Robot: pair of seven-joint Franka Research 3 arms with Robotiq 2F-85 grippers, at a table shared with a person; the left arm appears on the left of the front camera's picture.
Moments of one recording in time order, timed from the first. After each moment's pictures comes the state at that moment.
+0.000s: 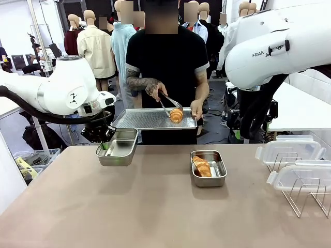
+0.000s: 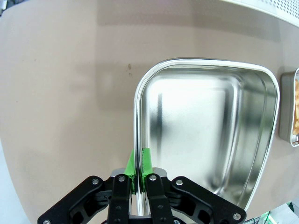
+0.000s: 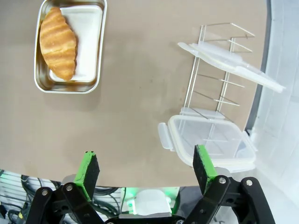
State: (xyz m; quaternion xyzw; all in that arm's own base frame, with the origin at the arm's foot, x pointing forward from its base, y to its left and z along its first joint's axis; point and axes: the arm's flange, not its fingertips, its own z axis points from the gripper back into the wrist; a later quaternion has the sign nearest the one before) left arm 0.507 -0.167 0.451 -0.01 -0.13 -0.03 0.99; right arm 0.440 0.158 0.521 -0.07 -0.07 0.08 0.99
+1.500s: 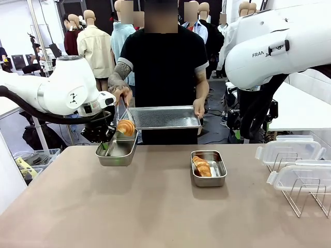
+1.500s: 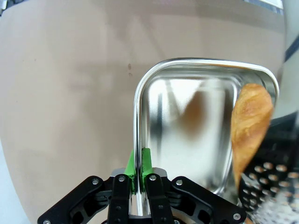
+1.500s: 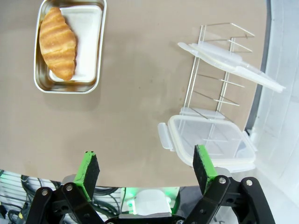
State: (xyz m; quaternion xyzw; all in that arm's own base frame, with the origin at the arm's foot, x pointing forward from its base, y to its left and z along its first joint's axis) left arm 0.506 -0.167 0.451 -0.01 -0.13 -0.03 0.99; right arm 0.440 0.158 0.521 -0.07 -0.07 0.08 0.99
